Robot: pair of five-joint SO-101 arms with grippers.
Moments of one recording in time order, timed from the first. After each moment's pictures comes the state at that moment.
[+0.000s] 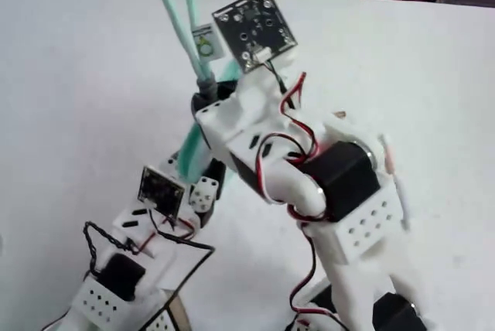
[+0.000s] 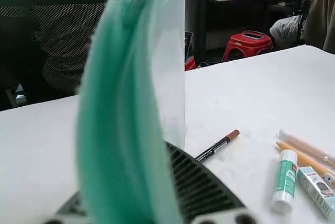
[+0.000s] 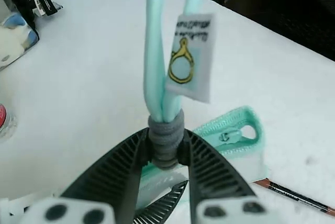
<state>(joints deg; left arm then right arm) 25.5 -96.3 93.6 21.5 -0.5 -41.0 -23.9 -15.7 83.3 -0.7</state>
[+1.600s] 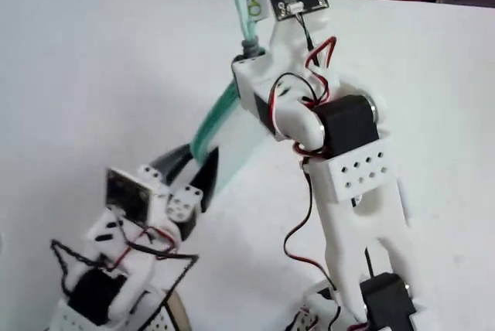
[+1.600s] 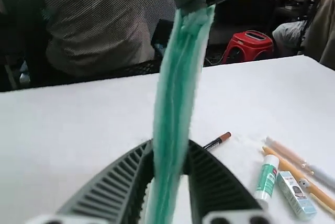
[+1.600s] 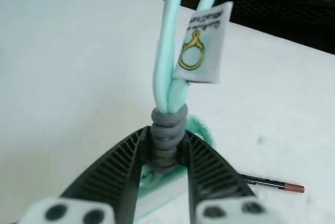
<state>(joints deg) 23.9 -104.6 79.7 46.0 4.9 -26.5 -15.3 -16.1 79.0 -0.7</state>
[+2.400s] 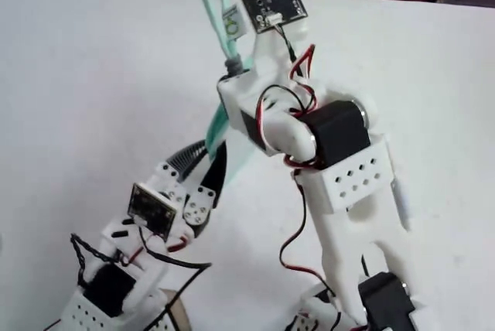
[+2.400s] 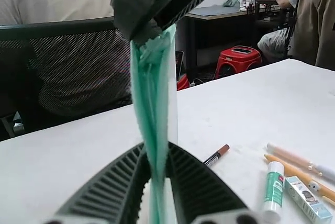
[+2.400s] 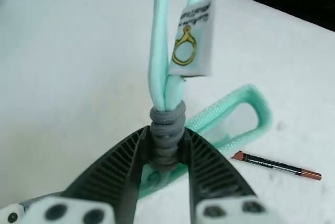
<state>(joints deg) 28.0 -104.6 88.9 31.3 -3.1 -33.2 -15.1 -16.1 86.2 -0.4</state>
